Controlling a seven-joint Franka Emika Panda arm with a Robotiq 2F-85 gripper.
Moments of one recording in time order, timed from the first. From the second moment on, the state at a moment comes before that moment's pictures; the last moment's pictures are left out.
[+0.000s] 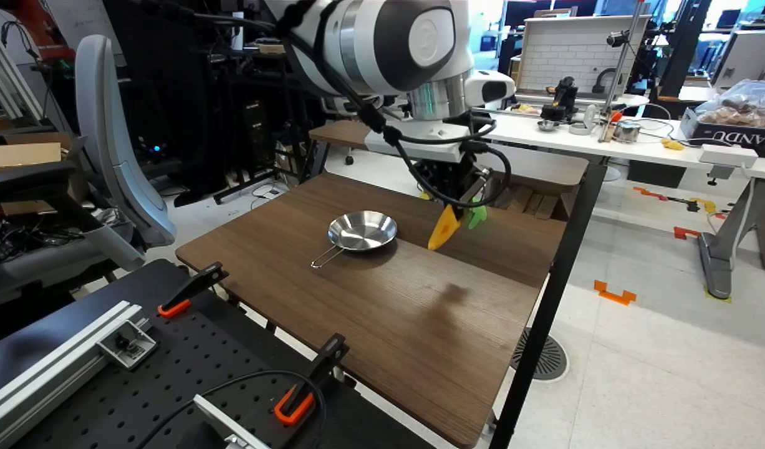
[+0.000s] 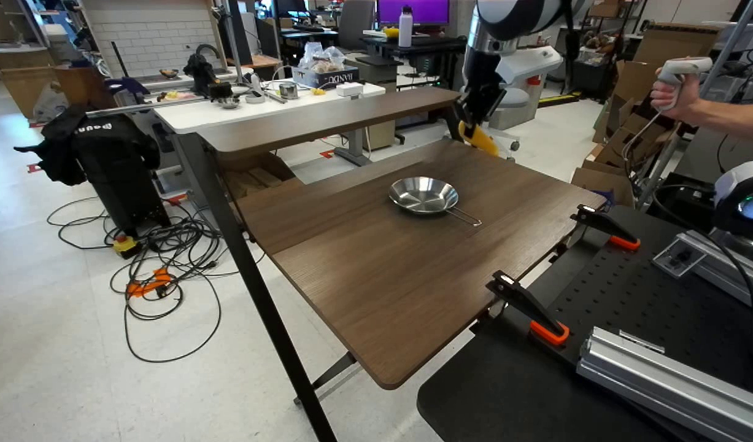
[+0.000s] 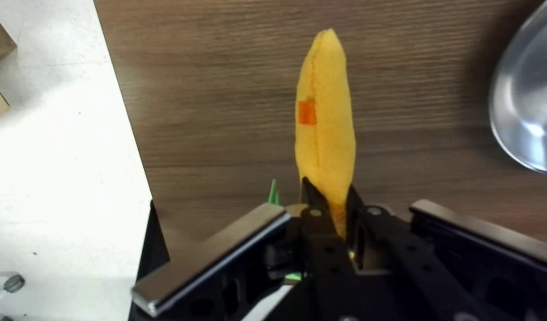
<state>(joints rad) -0.08 0.51 -0.11 -2.02 -0.11 2.71 -0.05</state>
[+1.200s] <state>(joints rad) 0.09 0.44 -0.01 -2.09 -0.11 2.71 -0.05</state>
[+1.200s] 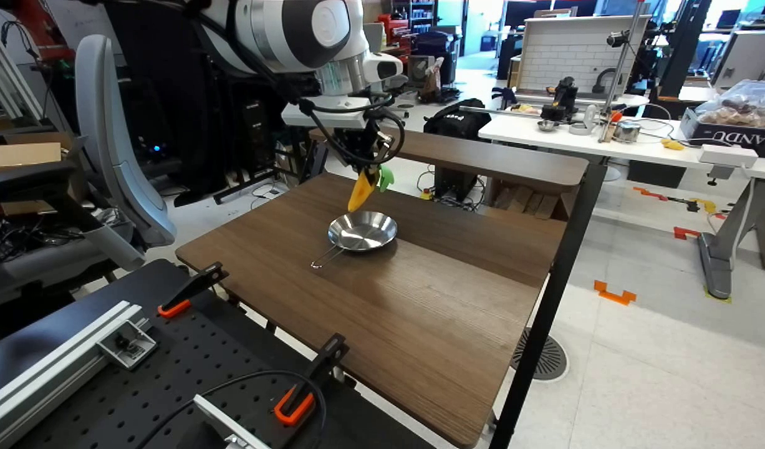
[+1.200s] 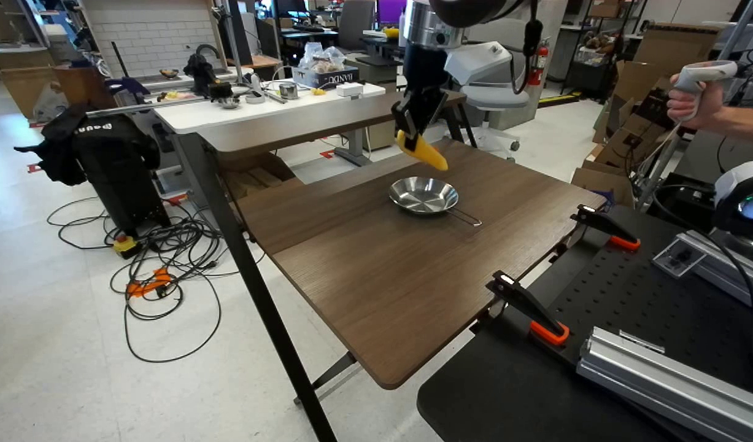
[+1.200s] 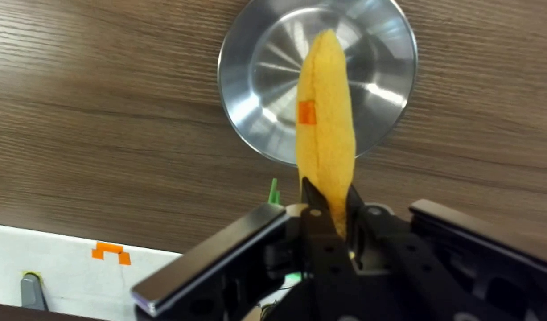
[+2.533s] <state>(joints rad) 0.09 0.24 0.00 -2.26 -0.12 2.69 -0.03</state>
